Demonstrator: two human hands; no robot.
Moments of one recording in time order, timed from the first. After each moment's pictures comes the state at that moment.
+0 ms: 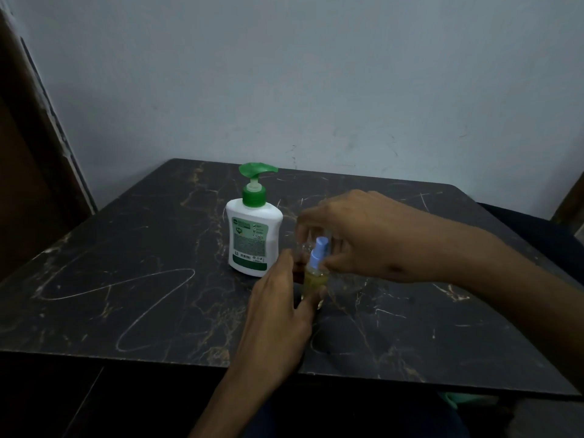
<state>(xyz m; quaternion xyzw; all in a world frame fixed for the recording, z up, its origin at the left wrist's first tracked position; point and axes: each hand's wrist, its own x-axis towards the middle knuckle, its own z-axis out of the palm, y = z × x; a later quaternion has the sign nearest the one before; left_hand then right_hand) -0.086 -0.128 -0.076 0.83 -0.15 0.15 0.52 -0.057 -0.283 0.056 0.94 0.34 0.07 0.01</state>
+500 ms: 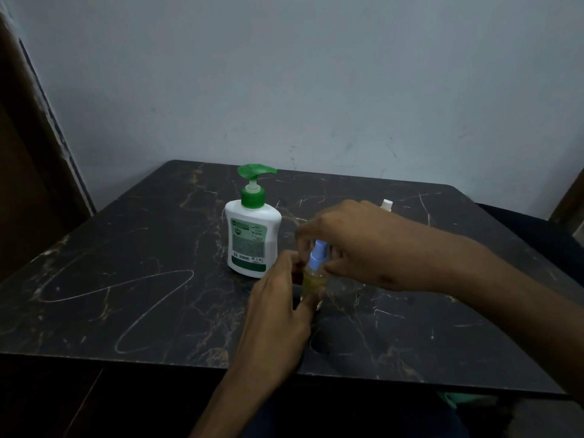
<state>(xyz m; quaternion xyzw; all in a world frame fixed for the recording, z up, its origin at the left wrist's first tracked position) -0.085 -0.128 -0.079 0.82 -0.15 0.15 0.53 -0.052 -0.283 0.046 0.94 0.35 0.05 0.01</state>
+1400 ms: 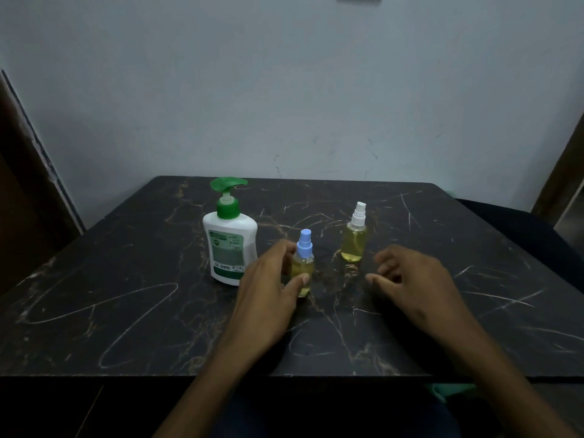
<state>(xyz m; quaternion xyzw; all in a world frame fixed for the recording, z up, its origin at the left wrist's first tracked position) -0.061 -0.141 -0.059 0.86 -0.18 0.14 0.45 -0.072 -0.386 -0.059 0.95 -0.02 0.18 -0.26</state>
